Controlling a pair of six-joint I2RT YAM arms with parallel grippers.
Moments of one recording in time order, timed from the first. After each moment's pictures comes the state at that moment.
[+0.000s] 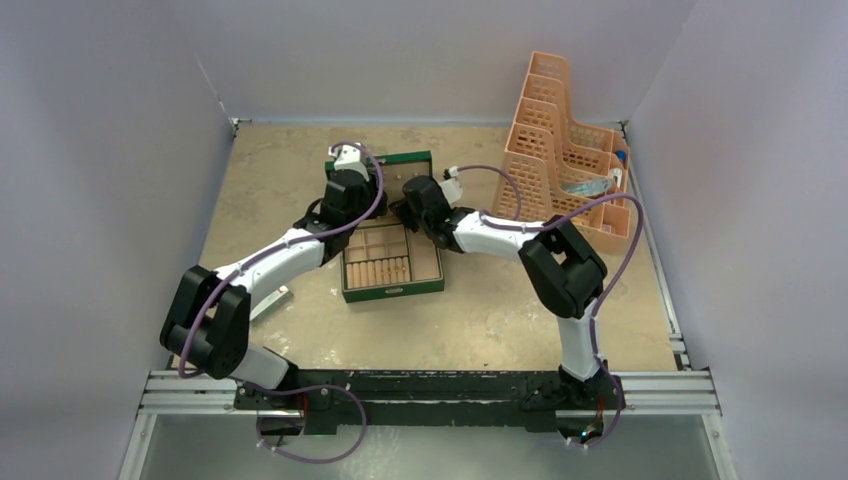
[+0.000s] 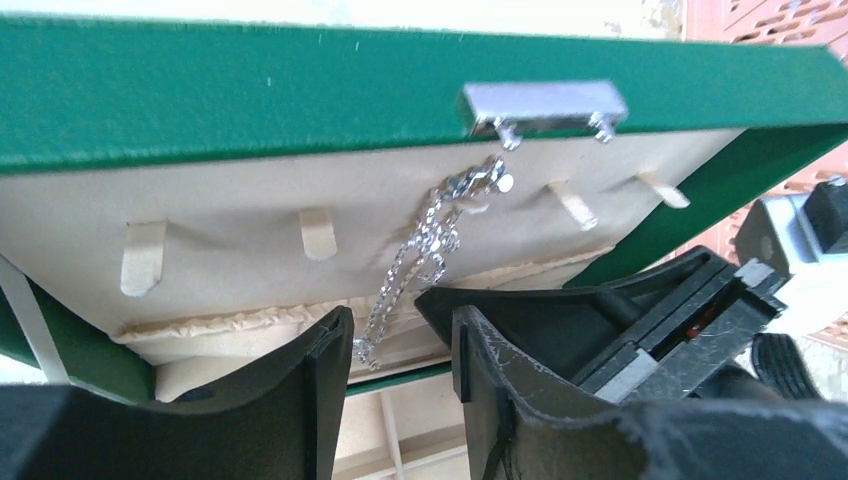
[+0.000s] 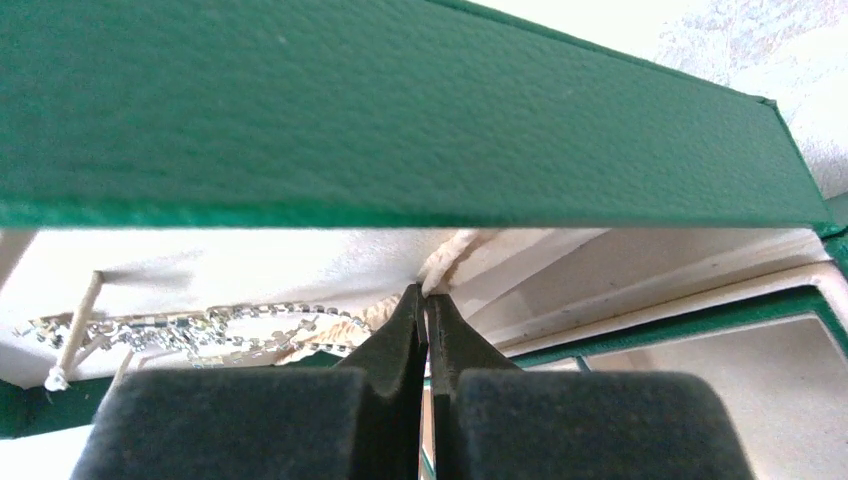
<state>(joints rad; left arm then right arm) -0.48 1.47 0.93 0.11 -0.24 -0.45 0.77 2.01 1.36 0.05 0.29 1.45</state>
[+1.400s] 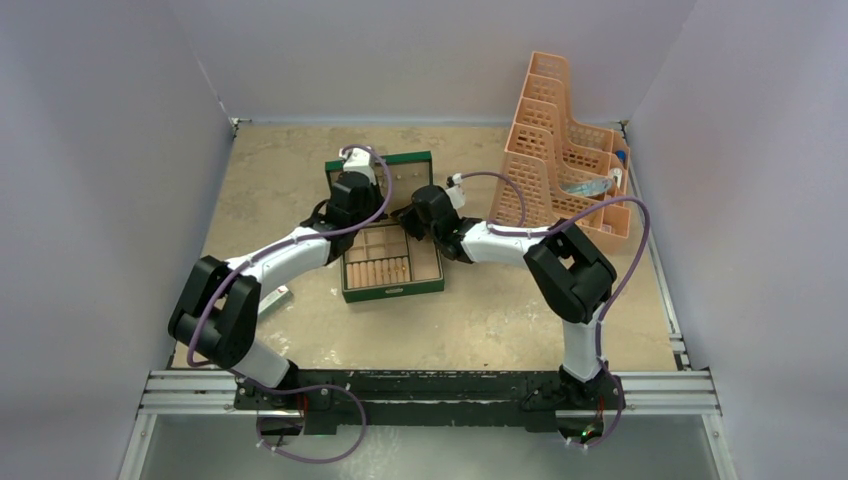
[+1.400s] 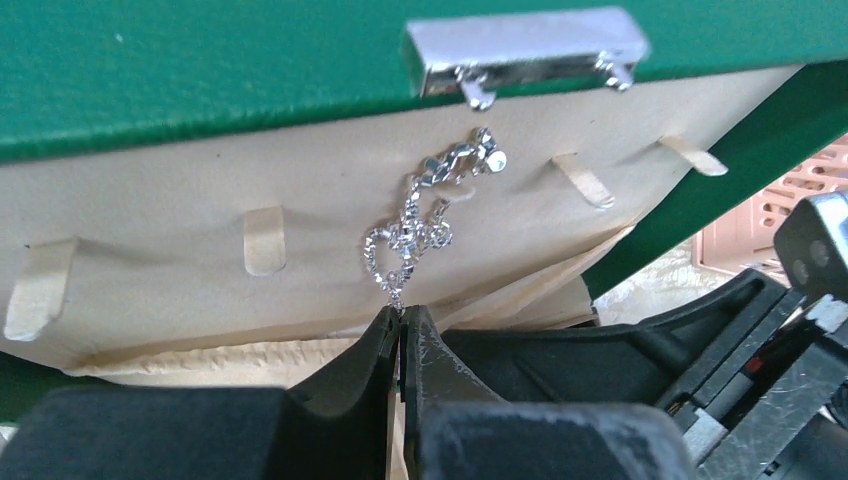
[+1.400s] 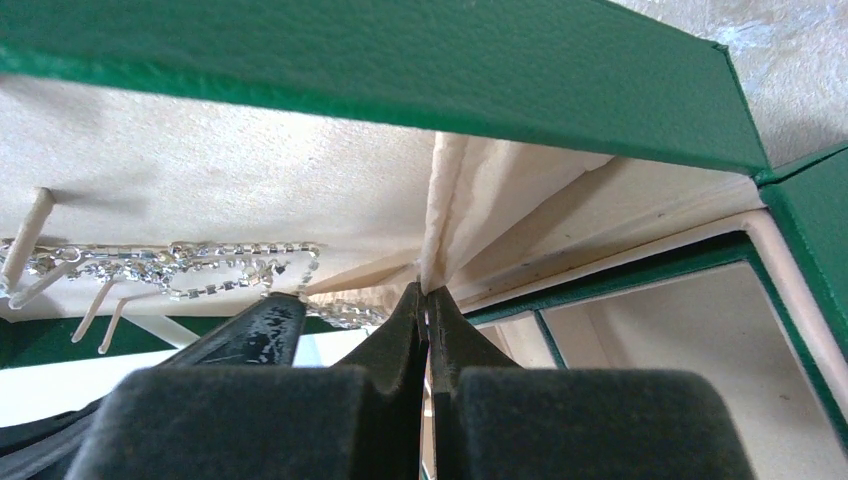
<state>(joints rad) -0.49 1.53 0.91 0.16 -0.21 -0.38 0.78 1.95 1.21 0.18 0.23 1.41</state>
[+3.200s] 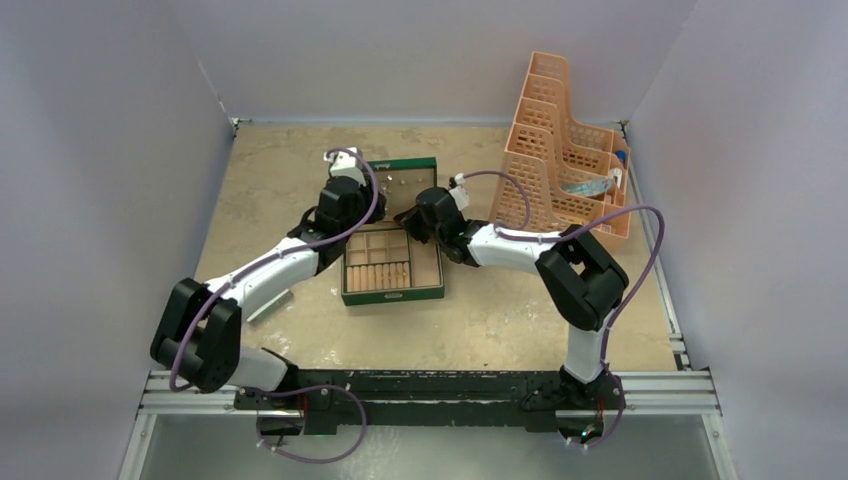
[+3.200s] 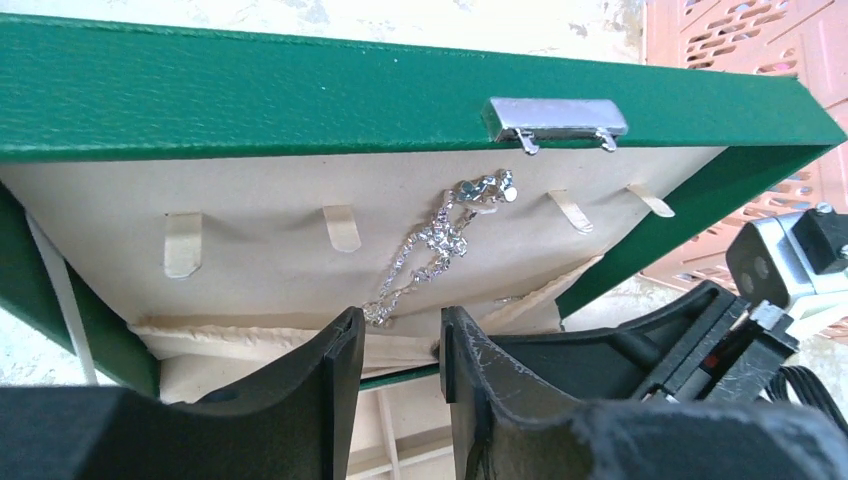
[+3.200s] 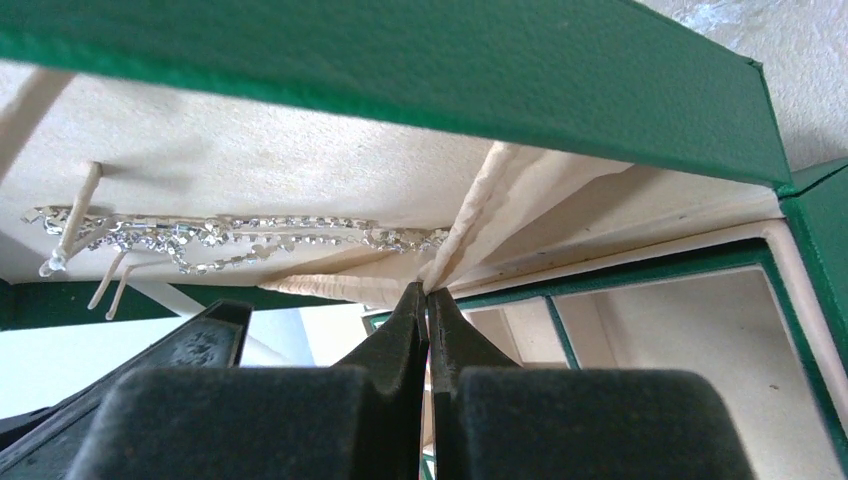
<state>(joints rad) -0.49 1.41 0.85 0.16 -0.21 -0.46 0.79 1.88 1.16 0.16 0.21 1.38</state>
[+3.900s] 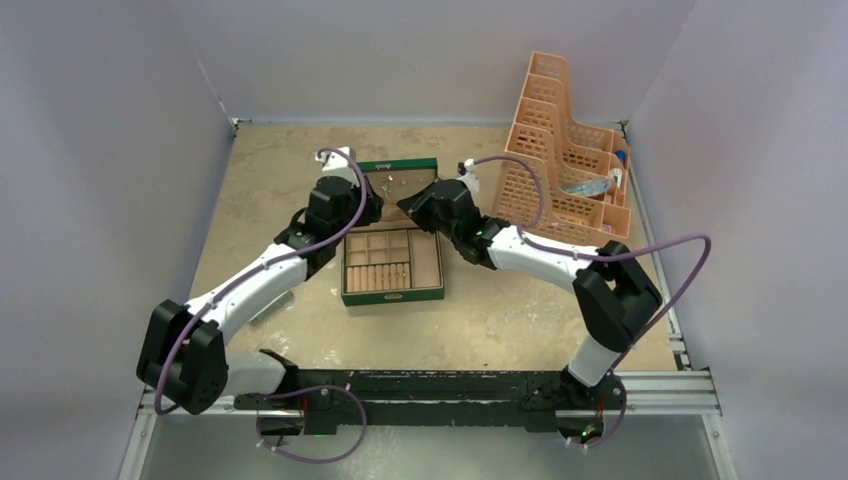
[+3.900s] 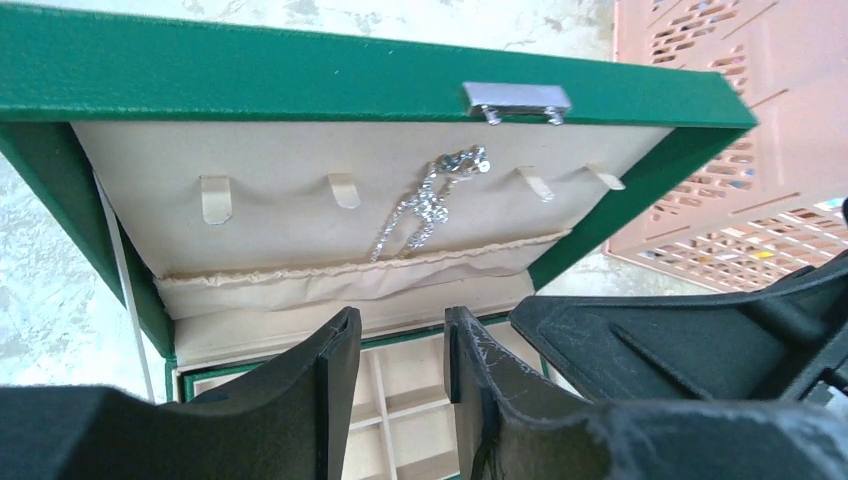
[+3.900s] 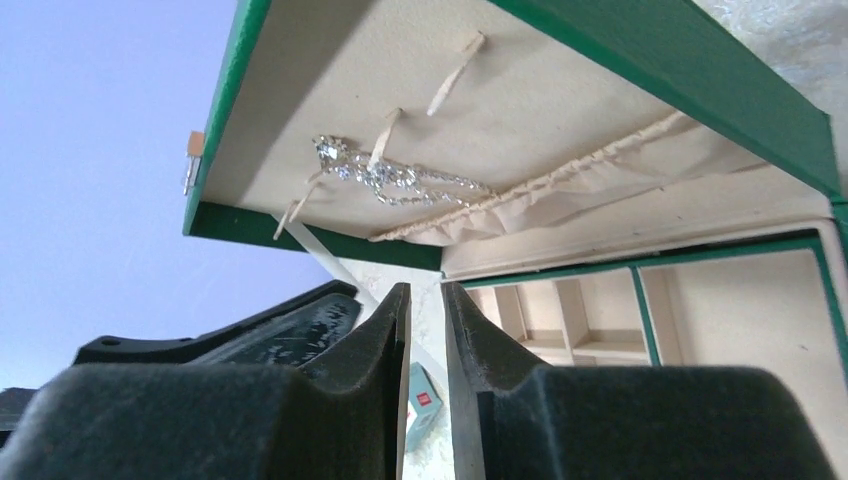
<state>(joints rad) -0.49 1.31 0.86 0.04 -0.19 -0.49 0.78 1.71 1.13 0.16 0.21 1.27</state>
